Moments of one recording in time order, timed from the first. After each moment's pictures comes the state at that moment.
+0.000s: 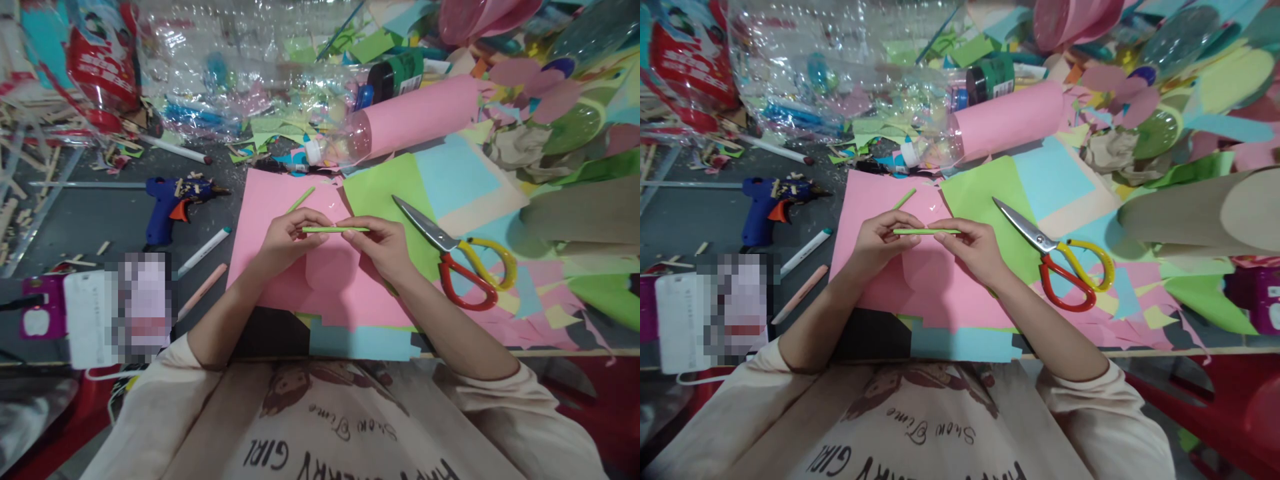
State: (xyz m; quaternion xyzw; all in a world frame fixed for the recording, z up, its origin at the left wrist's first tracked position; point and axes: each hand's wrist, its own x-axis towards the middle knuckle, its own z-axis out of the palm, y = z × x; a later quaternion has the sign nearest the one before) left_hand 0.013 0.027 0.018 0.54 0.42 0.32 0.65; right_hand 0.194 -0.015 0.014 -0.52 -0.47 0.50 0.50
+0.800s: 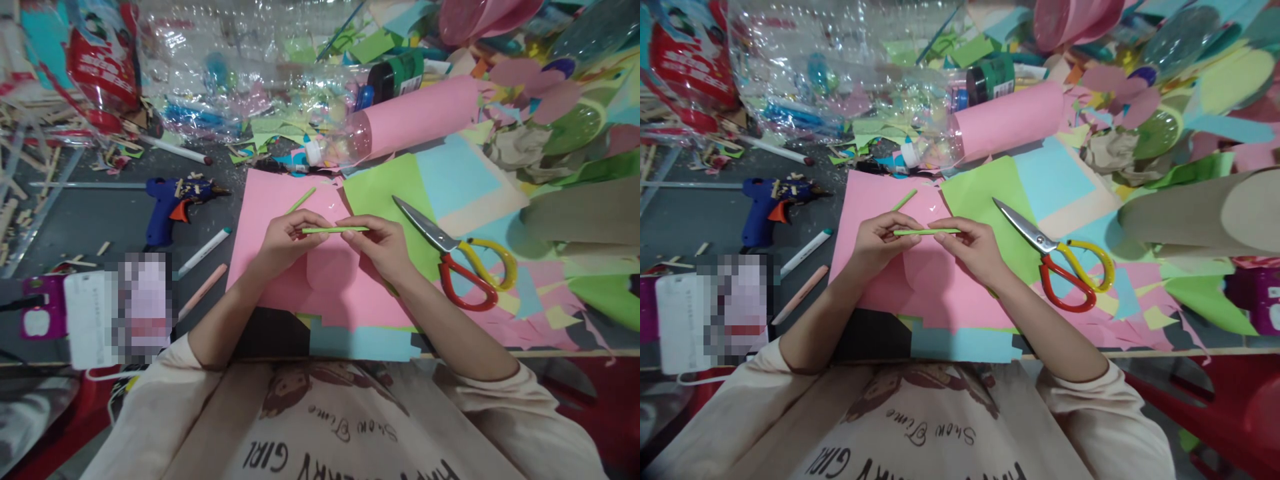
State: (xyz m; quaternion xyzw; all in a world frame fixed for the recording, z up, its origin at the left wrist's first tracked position) left_hand 0.013 0.026 0.016 0.53 0.43 0.33 0.65; right_hand 0.193 -0.015 0.013 -0.54 -0.48 0.50 0.48
